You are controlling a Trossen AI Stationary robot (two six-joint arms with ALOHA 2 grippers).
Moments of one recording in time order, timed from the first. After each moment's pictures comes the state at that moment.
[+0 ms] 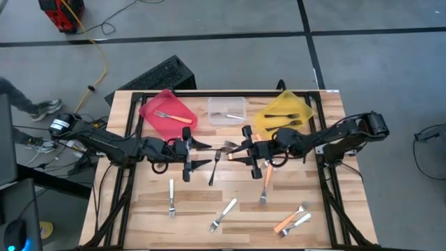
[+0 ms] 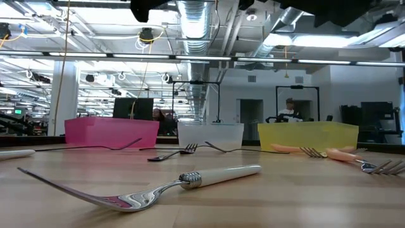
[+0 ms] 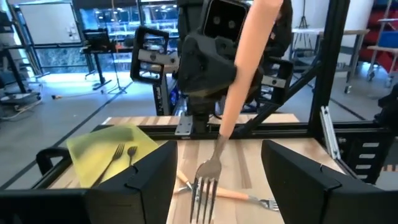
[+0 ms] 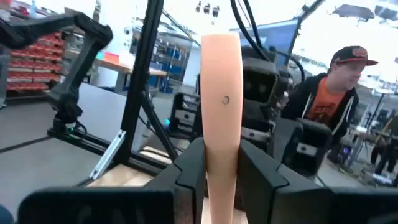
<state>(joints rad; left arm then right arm) -0.22 1.16 0.67 0.45 -0.29 0.01 0.09 1.44 0.75 0.91 -0.16 -0.24</state>
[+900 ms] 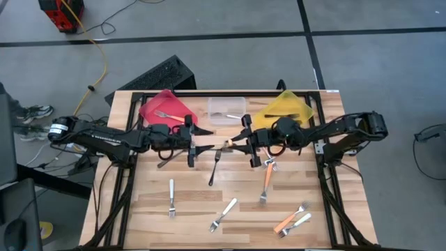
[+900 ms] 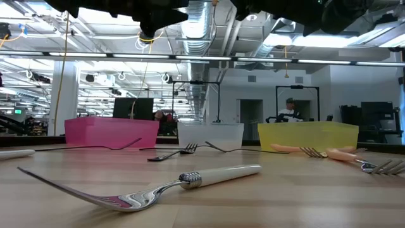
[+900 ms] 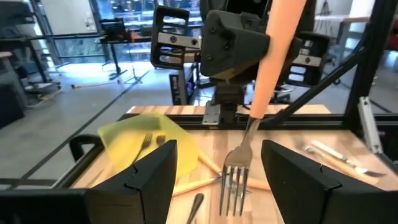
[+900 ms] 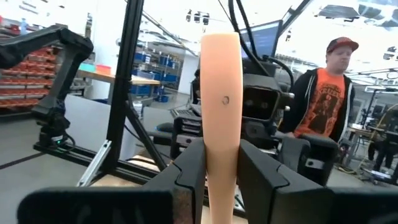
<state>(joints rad) -0.03 1.17 0.67 0.41 -0.15 0.03 -0.03 1.45 0.75 0.96 -0.27 -0.15</state>
